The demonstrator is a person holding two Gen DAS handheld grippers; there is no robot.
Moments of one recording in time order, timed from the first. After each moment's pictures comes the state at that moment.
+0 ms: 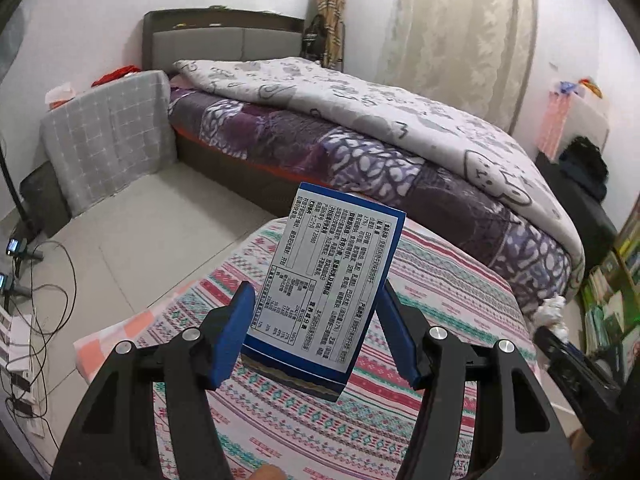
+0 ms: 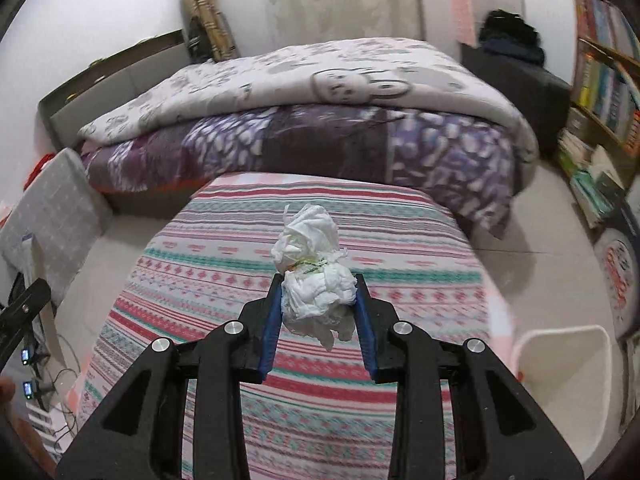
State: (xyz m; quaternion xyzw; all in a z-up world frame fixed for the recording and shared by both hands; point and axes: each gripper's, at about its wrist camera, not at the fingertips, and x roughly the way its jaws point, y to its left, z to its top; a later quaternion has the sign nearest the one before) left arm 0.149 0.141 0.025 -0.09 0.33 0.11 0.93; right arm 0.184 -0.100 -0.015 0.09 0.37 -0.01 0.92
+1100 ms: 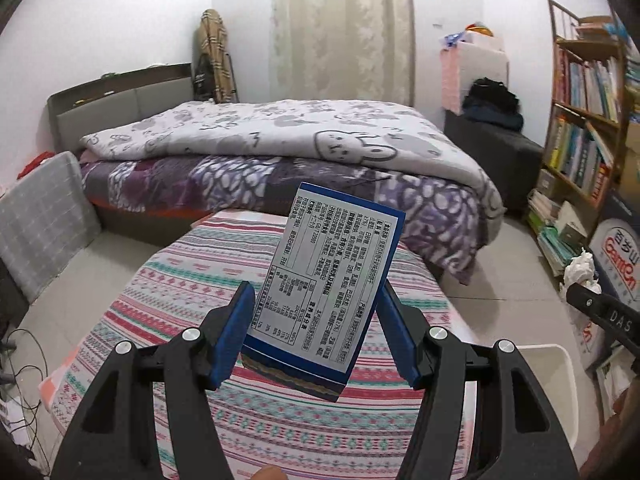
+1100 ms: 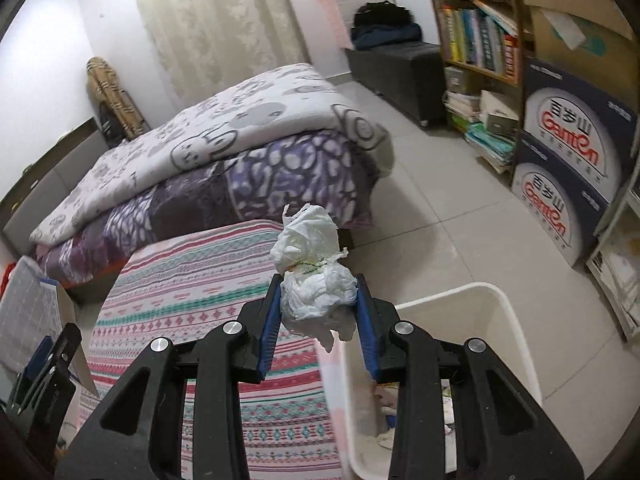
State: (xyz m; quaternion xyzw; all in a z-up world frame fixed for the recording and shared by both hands) left arm 0.116 -0.065 0.018 0.03 0.29 -0.03 0.95; right arm 0.085 -0.291 -0.011 0.21 0.32 -0.15 0.91
